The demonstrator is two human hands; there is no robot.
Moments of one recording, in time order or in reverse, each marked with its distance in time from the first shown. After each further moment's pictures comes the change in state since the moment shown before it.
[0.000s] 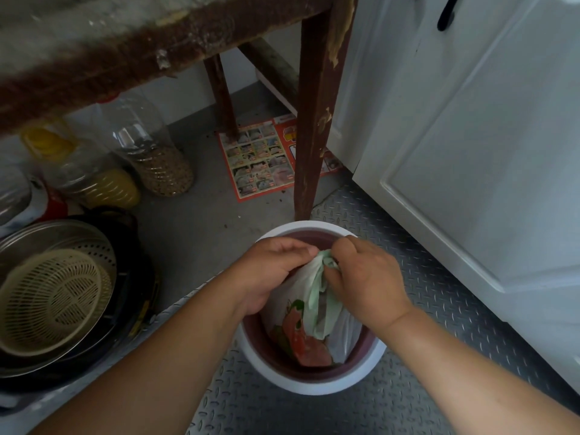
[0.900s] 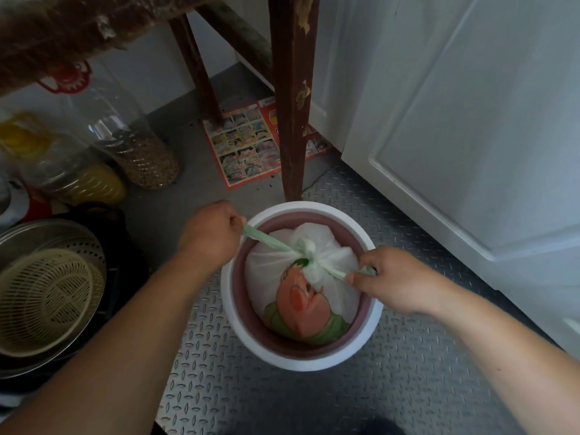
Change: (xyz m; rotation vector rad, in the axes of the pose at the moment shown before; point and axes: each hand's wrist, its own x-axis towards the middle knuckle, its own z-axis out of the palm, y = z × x) left_hand 0.011 0.019 -0.053 1.108 0.491 0.138; right_hand -0.019 0.032 -0.042 0.348 -0.827 0.611
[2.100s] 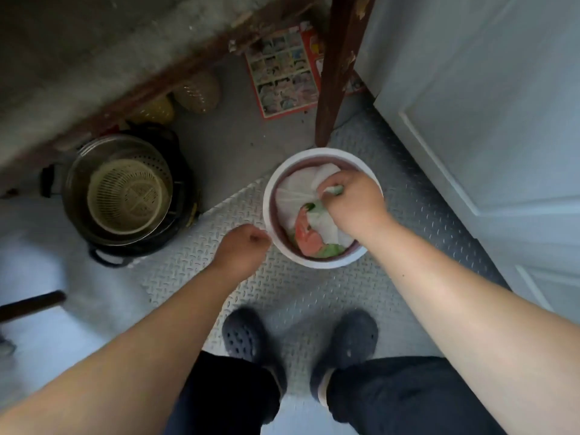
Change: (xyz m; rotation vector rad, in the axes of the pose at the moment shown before) left_hand -0.154 -0.010 -0.031 -0.465 -0.357 -0.471; right_hand -0.032 -0.109 -0.001 0.216 0.195 -0.008
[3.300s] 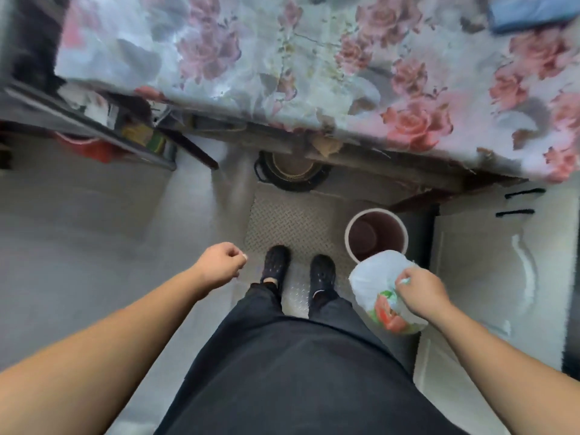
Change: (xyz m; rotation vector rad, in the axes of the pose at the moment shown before) left_hand -0.484 -0.068 -0.219 -0.508 0.194 -0.408; right_hand -0.274 -0.203 -0.193 -0.832 -0.434 -0.089
